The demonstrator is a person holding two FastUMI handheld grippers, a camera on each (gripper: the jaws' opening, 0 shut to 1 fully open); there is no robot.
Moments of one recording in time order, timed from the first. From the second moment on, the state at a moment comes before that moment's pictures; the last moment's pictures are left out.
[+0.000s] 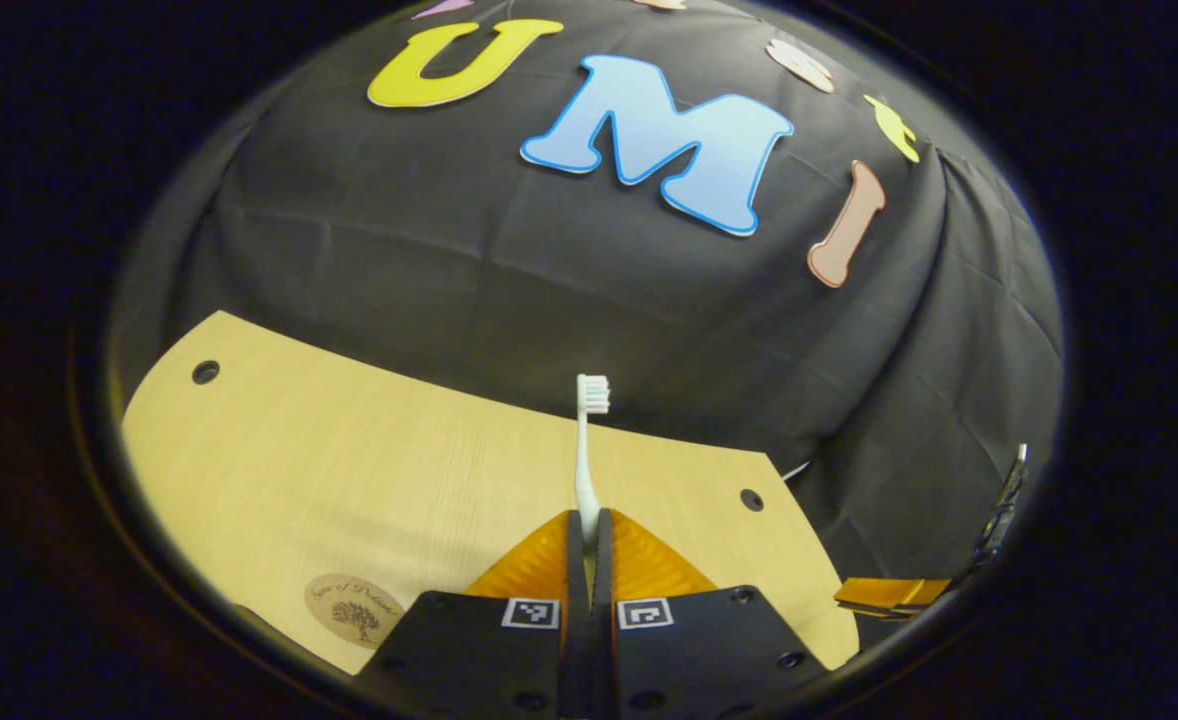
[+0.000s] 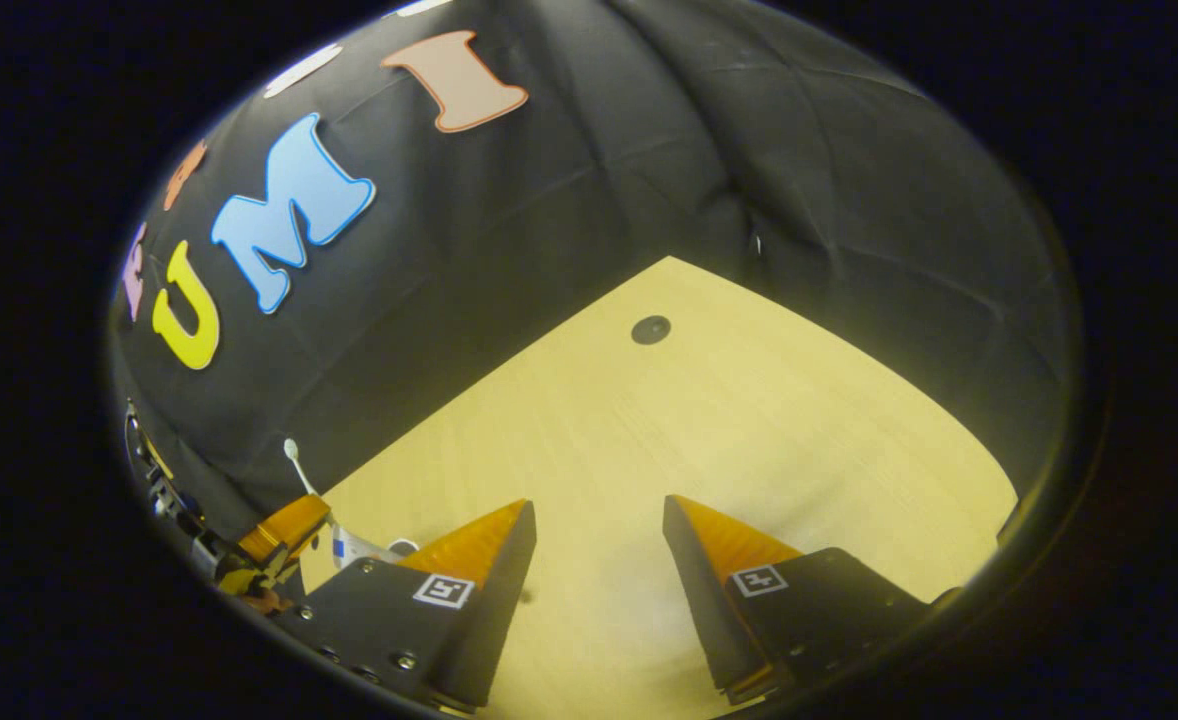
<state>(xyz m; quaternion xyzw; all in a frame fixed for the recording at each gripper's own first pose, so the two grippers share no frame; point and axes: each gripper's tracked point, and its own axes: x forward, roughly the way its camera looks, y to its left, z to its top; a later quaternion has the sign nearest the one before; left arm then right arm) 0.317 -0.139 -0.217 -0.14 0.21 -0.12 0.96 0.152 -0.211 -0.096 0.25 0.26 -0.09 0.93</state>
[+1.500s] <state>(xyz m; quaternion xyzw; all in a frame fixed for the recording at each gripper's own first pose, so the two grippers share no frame) 0.237 -0.103 -0.277 0.04 0.17 0.02 0.98 0.144 -0.205 -0.092 0.25 0.27 -0.07 0.93</state>
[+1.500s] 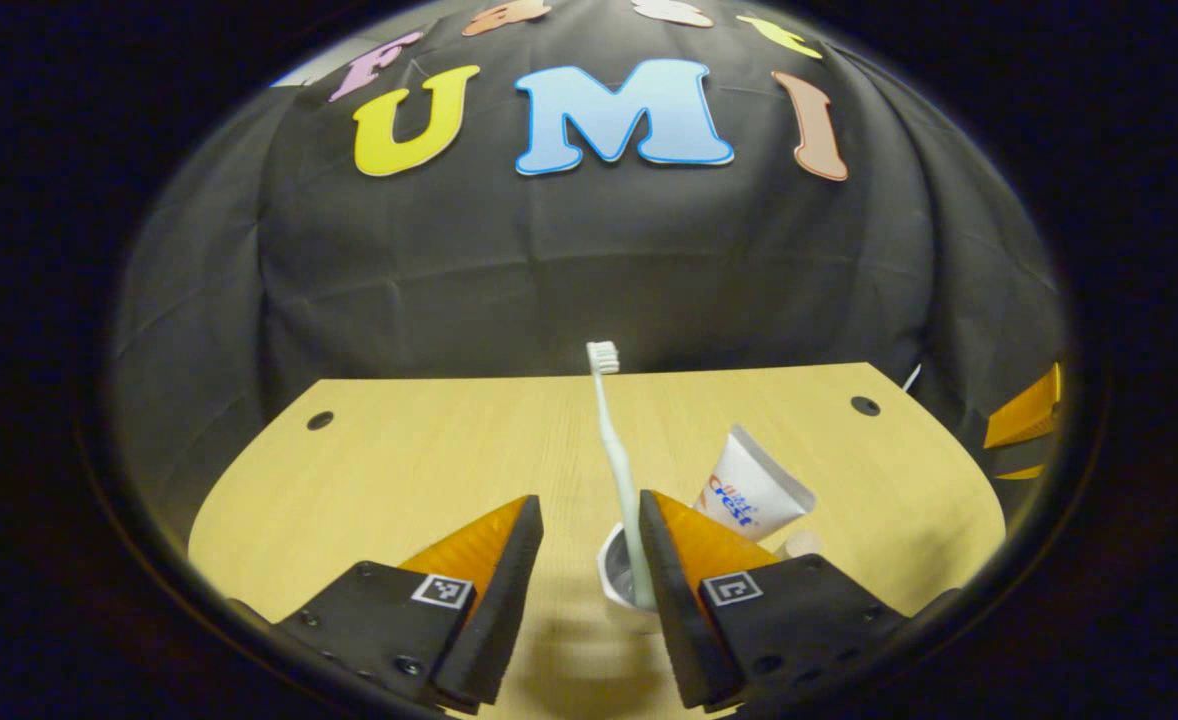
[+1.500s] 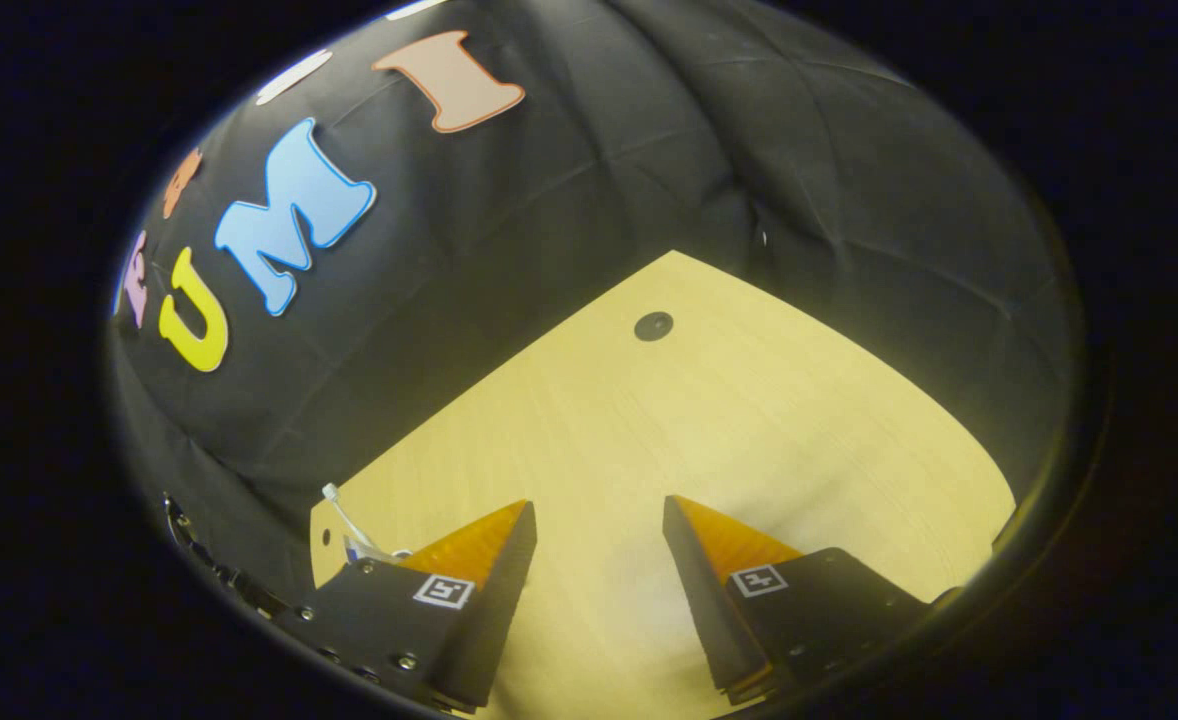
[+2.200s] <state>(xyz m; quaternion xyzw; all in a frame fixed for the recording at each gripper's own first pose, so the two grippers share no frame) 0.167 -0.017 -0.168 0.00 0.09 0.05 0.99 0.128 -0.121 -0.112 0.08 0.33 0.09 0.94</state>
